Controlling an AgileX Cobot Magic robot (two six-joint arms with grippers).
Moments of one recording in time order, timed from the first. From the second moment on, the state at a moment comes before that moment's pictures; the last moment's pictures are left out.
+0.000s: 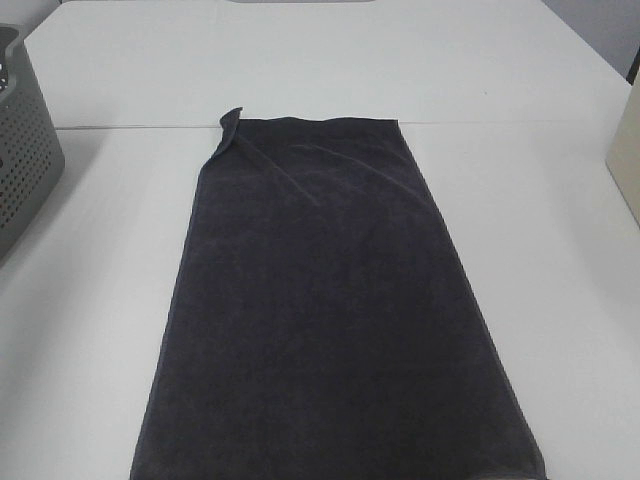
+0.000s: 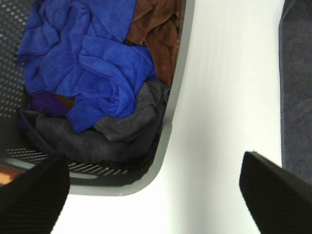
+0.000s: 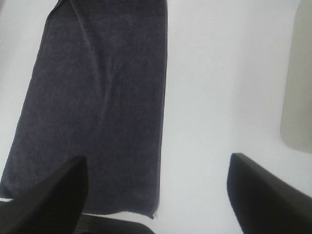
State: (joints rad) left arm 0.22 1.04 -1.20 -0.04 1.02 0.06; right arm 0.03 0.89 -1.19 0.18 1.22 -0.04
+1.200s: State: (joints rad) left arm 0.11 0.00 -0.56 -0.08 1.21 0.14; right arm 0.03 0.00 -0.48 0.09 1.16 -0.09
